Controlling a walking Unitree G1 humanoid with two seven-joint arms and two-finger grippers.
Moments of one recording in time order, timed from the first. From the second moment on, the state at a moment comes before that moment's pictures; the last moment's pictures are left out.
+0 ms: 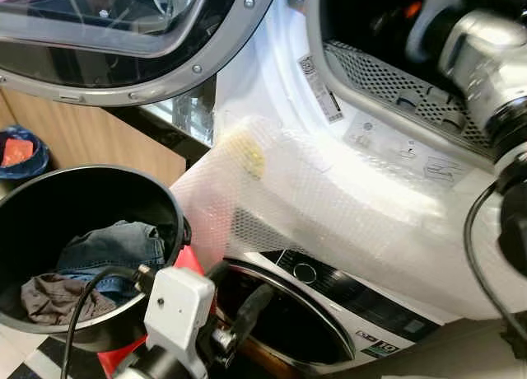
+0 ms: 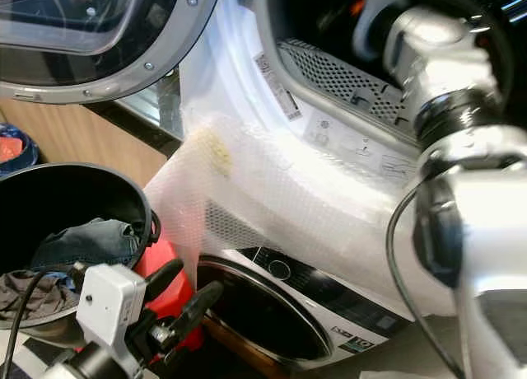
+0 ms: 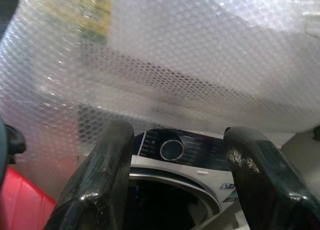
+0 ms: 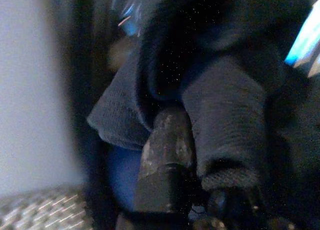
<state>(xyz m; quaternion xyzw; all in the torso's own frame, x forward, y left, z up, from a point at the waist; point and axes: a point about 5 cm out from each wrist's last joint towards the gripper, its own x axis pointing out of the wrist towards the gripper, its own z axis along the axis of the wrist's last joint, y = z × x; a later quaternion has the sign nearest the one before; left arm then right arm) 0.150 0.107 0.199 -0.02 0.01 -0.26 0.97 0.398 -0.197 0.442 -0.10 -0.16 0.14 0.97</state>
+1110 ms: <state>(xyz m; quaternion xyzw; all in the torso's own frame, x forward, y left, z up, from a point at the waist) 0.152 0.107 0.203 -0.01 0.00 -0.25 0.97 0.410 -0.181 0.432 -0.05 -0.14 -0.06 0.99</state>
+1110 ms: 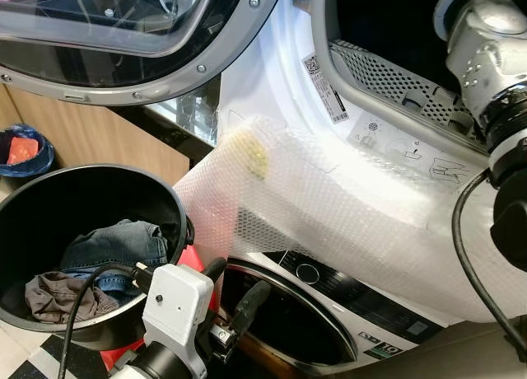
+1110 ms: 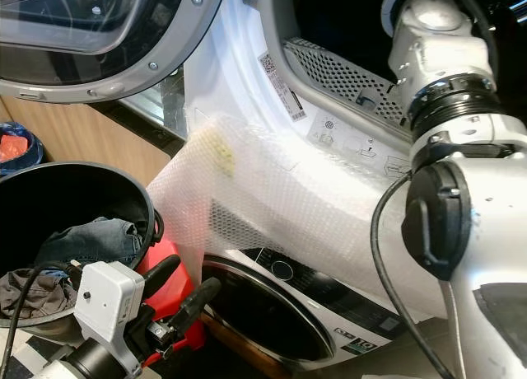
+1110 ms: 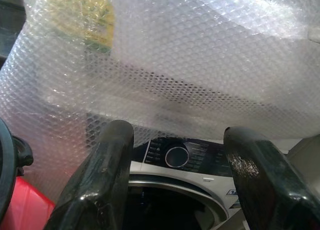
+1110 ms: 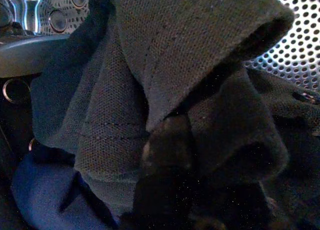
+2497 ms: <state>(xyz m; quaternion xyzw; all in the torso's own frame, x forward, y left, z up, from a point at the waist) 0.161 0.109 0.213 0.01 -0.02 -0.28 0.96 0.405 -0.224 0.424 -0.26 -0.08 -0.08 0.96</state>
